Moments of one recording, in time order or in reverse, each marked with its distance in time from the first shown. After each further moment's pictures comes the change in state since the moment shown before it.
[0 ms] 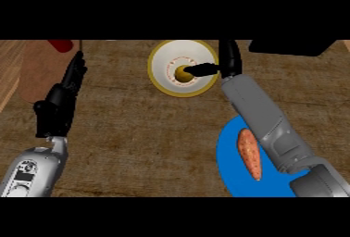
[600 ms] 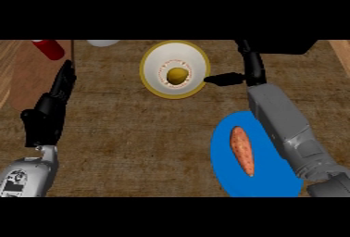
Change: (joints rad) left arm 0.077 0.011 0.043 -0.019 0.007 -0.011 -0.016; right arm 0.105 -0.089 -0.150 0.037 -0.119 0.322 -0.266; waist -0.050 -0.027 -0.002
